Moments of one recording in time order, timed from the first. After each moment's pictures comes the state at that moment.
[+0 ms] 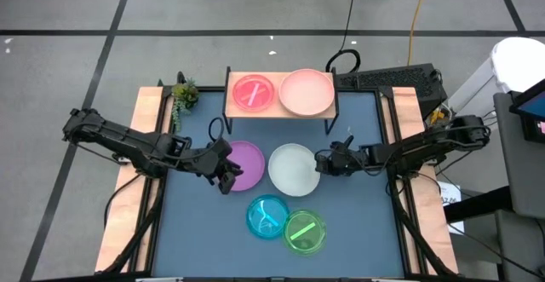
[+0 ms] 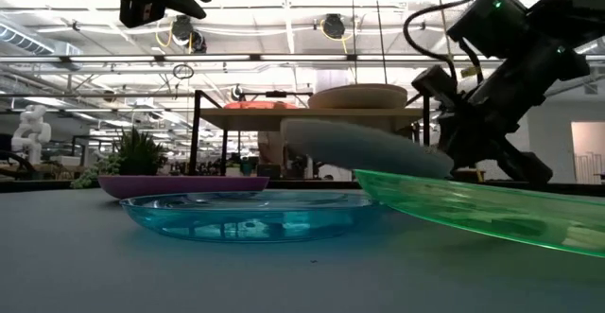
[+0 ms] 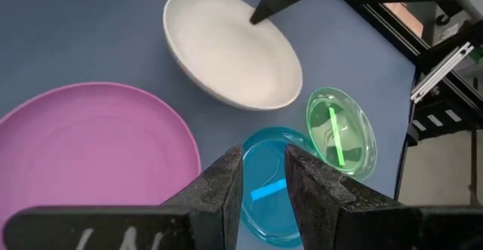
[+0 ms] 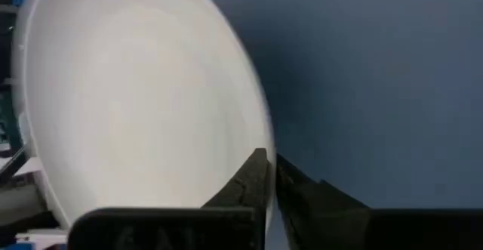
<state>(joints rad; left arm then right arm) -0.28 1.19 1.02 -0.58 -0.25 -0.85 0.05 1.28 0.35 0.15 0.09 1.55</state>
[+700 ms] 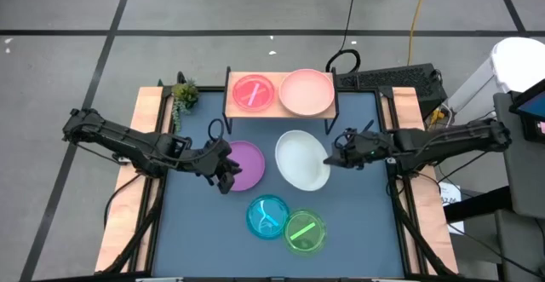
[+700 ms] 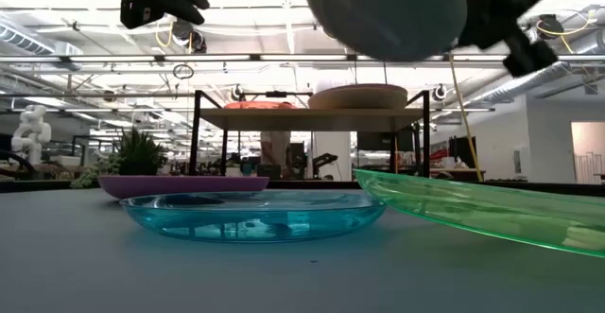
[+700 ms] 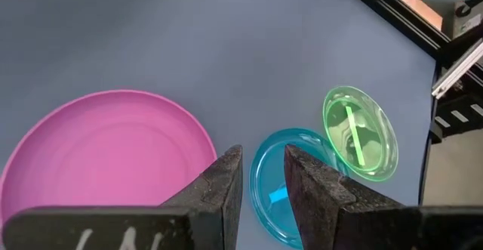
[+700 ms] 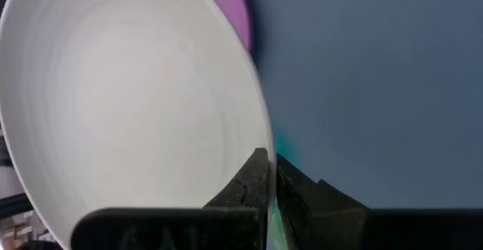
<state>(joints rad) -0.28 1.19 1.02 -0.61 -0.29 -0.81 0.08 0.89 0.67 -0.43 0.04 1.58</state>
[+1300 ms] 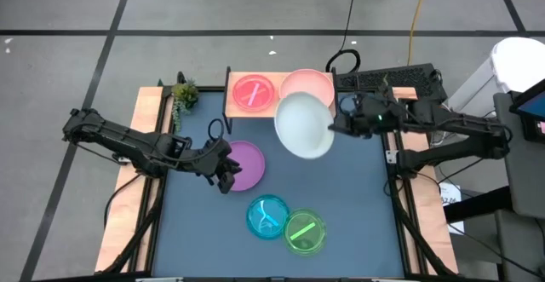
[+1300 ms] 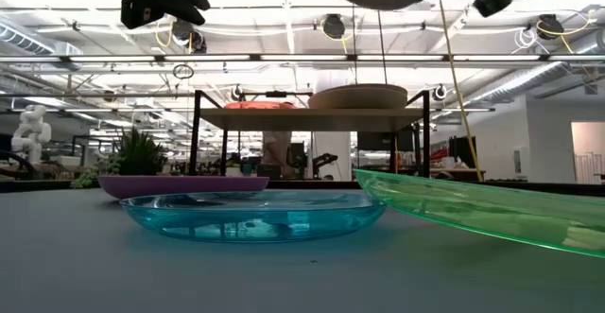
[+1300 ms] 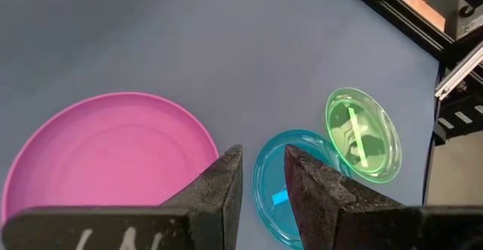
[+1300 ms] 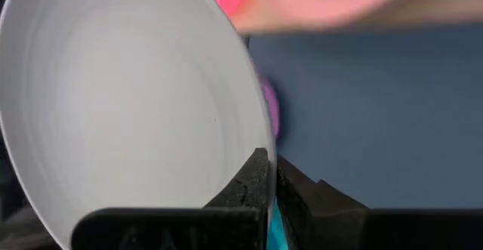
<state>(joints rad) -0.28 1.19 1.02 -0.61 -0.30 -0.80 -0.15 1.00 1.15 -0.81 0.08 1.34</state>
